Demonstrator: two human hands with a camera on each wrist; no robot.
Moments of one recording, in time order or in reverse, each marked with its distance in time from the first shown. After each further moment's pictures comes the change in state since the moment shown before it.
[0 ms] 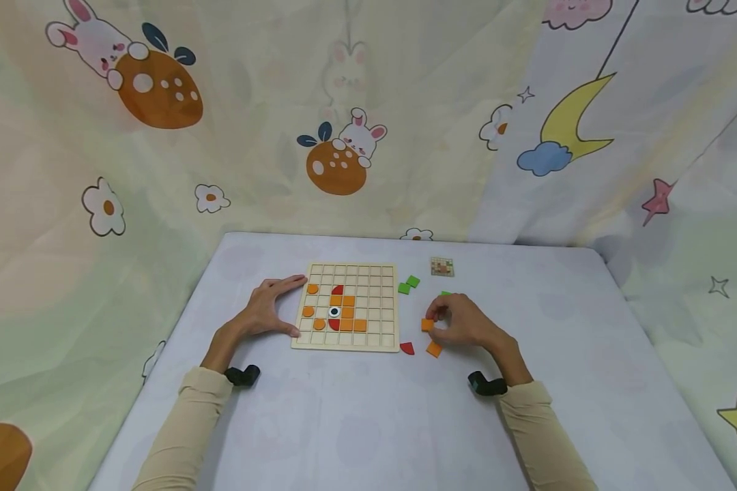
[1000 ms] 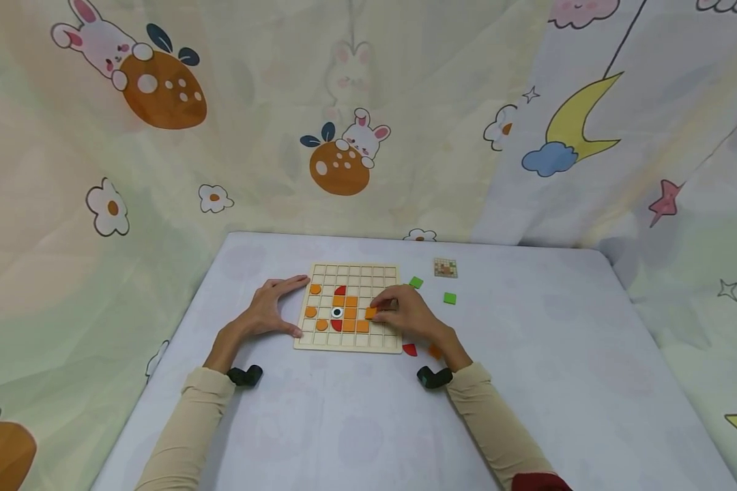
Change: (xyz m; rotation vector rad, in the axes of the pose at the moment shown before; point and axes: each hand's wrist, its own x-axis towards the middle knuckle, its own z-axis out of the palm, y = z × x) left_hand 0.001 0.000 0.001 0.001 0.011 0.005; right_hand 0.074 -0.049 0.064 0.153 0.097 -0.112
